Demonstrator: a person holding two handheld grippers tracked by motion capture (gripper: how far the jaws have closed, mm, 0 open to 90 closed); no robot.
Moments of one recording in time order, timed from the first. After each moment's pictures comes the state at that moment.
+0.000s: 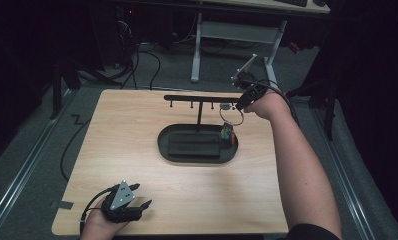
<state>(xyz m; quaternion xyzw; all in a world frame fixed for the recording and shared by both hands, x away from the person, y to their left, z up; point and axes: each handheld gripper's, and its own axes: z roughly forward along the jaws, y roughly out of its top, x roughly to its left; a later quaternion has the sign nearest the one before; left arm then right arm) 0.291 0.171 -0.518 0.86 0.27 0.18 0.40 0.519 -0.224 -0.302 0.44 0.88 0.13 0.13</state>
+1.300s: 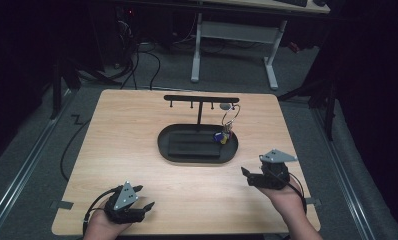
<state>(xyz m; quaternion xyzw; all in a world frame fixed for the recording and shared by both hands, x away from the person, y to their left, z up) 0.290 0.164 -0.522 0.86 0.27 0.17 0.40 0.321 -0.282 -0.449 0.45 0.79 0.34 0.25</state>
